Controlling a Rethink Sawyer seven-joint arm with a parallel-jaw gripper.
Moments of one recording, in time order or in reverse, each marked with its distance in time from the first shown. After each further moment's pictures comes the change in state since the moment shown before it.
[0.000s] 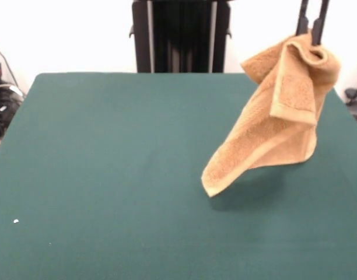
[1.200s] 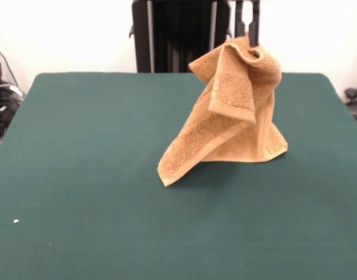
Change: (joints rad) arm -0.338 -0.123 0.296 0.319 -0.186 -0.225 0.000
